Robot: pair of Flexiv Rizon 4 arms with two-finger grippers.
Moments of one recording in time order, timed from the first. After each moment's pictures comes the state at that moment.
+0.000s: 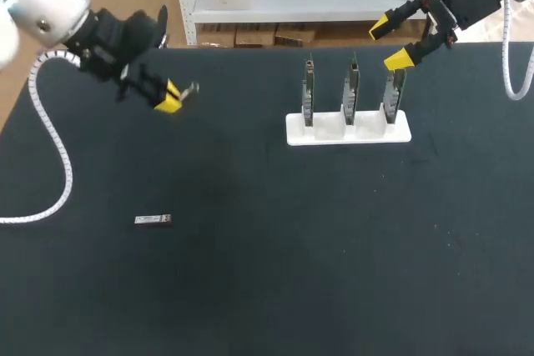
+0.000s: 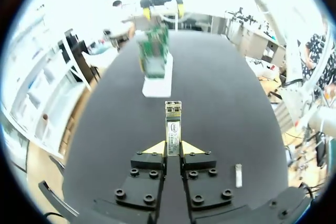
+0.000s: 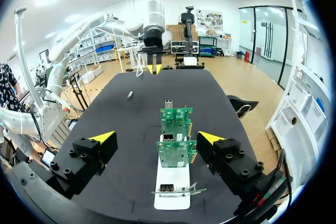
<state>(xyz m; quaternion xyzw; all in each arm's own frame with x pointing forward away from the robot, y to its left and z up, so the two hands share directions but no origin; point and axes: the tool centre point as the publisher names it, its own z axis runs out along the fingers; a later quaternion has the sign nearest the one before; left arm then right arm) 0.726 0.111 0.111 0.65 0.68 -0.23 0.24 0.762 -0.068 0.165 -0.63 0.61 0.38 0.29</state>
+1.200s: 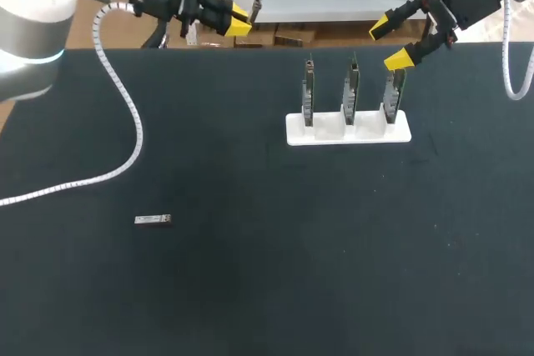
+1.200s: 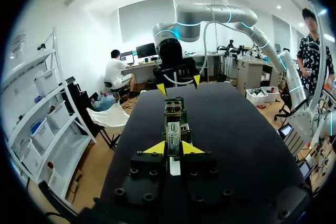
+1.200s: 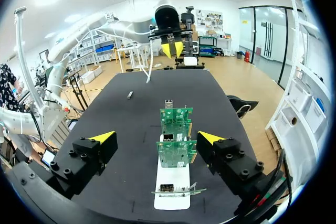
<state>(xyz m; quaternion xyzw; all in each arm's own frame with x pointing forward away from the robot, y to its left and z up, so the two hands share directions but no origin) 0.790 -0.007 0.199 0.64 0.58 -0.33 0.38 0.762 -0.068 0.165 -0.63 0.61 0.38 0.29</state>
